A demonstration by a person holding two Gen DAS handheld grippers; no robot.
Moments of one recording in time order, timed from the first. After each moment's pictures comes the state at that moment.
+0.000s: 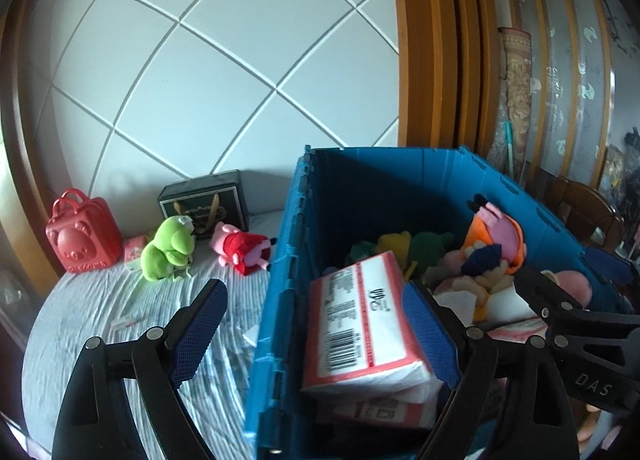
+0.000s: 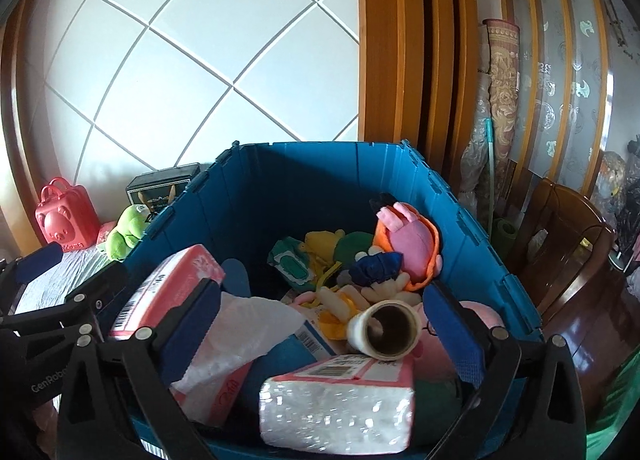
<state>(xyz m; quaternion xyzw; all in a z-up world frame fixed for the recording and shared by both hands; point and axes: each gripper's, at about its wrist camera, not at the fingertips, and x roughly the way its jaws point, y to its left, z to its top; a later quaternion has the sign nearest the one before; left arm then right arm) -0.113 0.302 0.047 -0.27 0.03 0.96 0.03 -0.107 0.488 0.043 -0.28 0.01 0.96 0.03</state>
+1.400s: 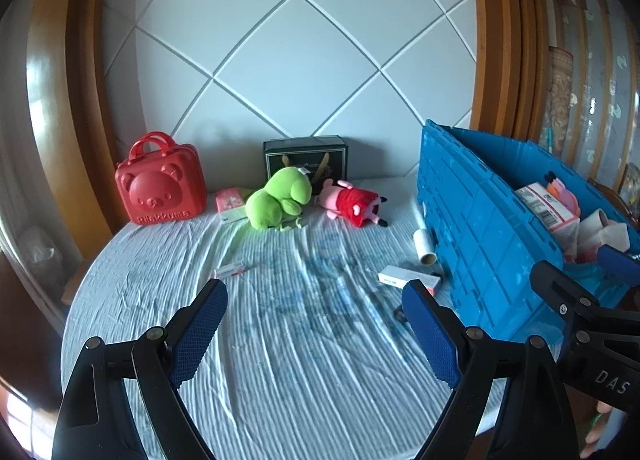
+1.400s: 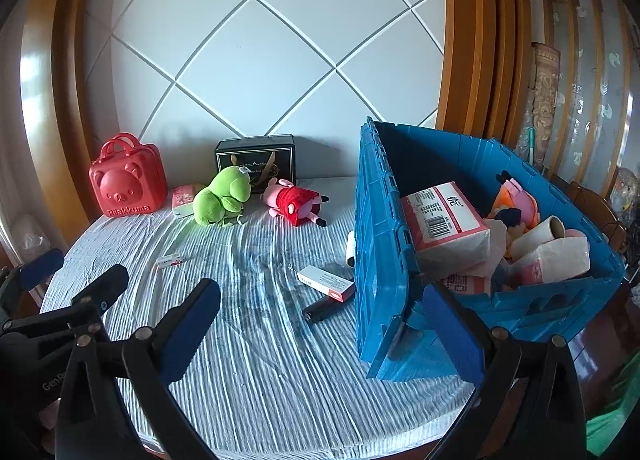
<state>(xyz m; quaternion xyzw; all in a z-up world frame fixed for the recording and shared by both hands) -0.018 0.040 0.026 -0.29 0.00 0.96 -0.01 -0.019 0.218 0.023 -0.29 -0.01 0.96 0.00</state>
